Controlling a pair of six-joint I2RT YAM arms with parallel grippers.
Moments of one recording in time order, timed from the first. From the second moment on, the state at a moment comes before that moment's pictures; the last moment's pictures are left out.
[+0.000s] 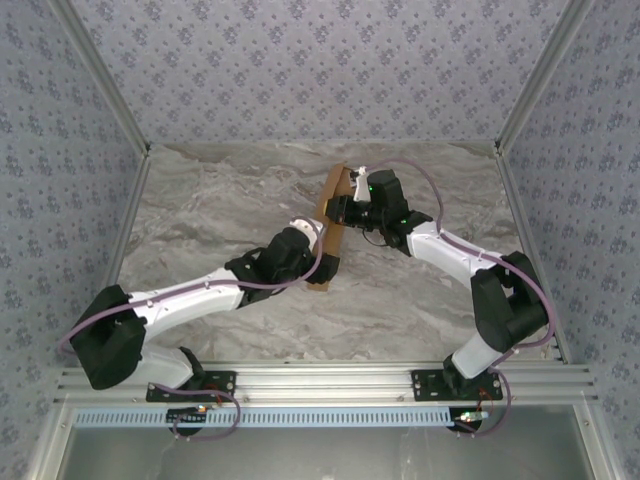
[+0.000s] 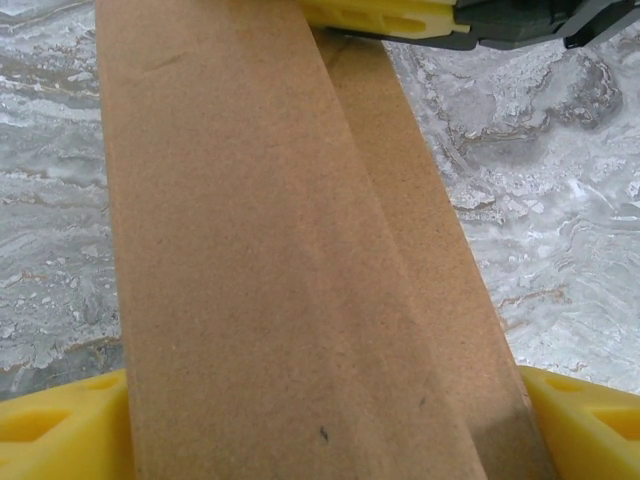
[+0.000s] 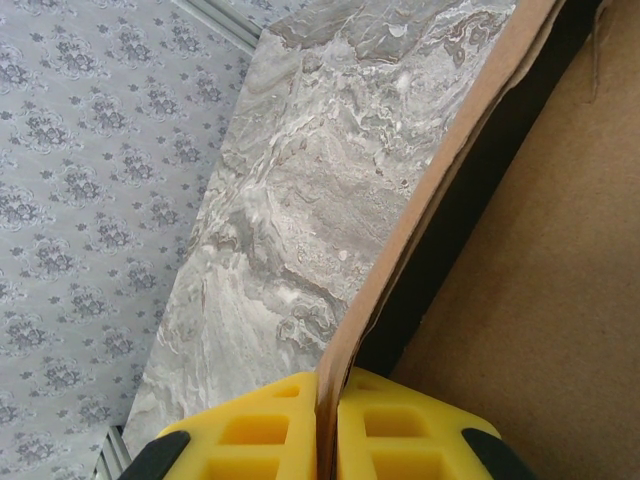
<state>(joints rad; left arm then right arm) -0.92 1.38 0.83 -0.08 -0.18 -0.35 0.52 1.60 1.05 0.06 -0.42 0.68</state>
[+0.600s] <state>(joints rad) -0.90 1.37 0.82 -0.05 -0.20 -0.29 0.50 1.54 1.06 -0.04 -0.39 0.62</state>
